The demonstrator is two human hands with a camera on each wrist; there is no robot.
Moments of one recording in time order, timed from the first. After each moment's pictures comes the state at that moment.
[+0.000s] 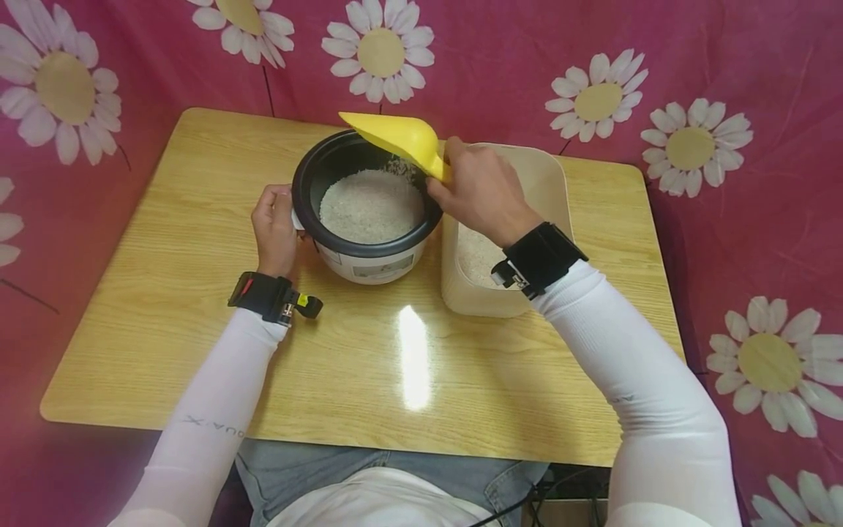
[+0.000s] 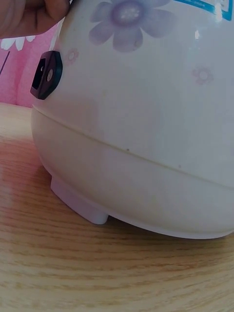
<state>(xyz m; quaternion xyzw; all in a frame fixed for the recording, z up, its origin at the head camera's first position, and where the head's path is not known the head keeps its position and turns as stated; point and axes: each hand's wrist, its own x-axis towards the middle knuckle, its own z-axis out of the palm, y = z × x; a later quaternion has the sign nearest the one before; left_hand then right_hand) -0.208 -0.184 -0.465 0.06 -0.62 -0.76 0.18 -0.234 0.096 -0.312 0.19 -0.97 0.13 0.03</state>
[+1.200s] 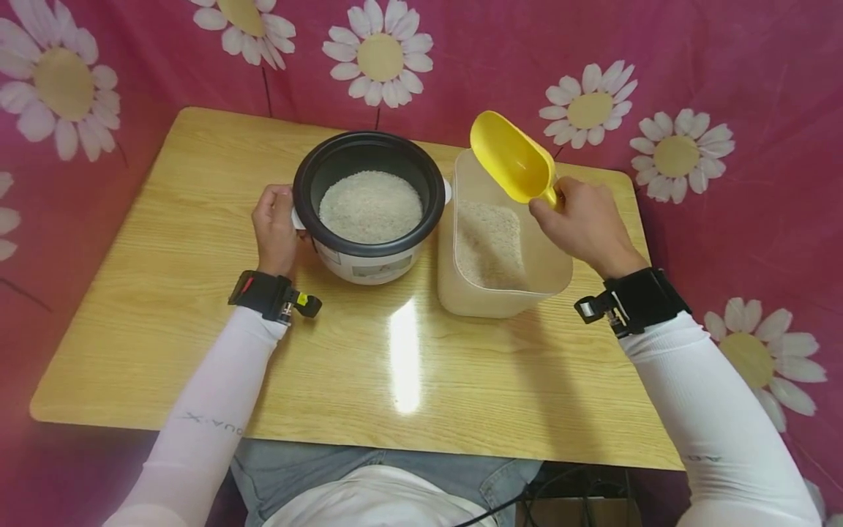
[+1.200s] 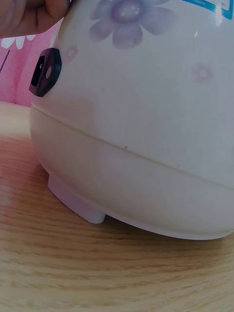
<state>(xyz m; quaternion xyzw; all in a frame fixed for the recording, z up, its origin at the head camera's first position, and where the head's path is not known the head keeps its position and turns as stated) -0.208 -0.185 -0.465 0.06 -0.63 -0.76 0.18 -0.208 0.218 -0.309 0.07 -0.98 0.17 0.00</state>
